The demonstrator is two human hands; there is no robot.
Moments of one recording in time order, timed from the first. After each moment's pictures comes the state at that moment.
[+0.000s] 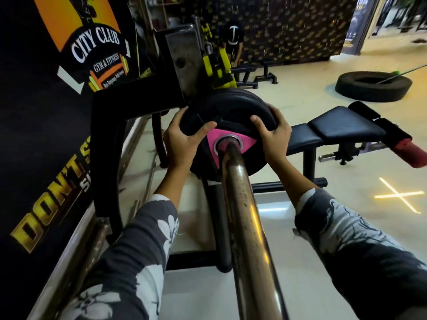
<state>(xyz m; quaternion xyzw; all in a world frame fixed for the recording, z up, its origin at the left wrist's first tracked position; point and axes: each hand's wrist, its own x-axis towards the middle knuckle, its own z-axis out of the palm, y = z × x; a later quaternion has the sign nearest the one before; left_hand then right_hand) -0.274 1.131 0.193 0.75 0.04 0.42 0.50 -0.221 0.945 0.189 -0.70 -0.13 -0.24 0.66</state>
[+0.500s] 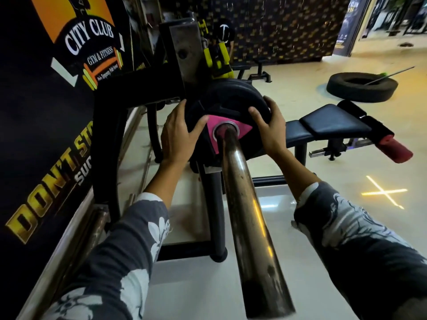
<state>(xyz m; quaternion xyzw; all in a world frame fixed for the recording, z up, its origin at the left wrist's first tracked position) -0.314 1.130 0.195 0.86 0.04 0.40 0.31 -0.245 0.933 0.193 -0.77 -0.15 -0.20 0.59</state>
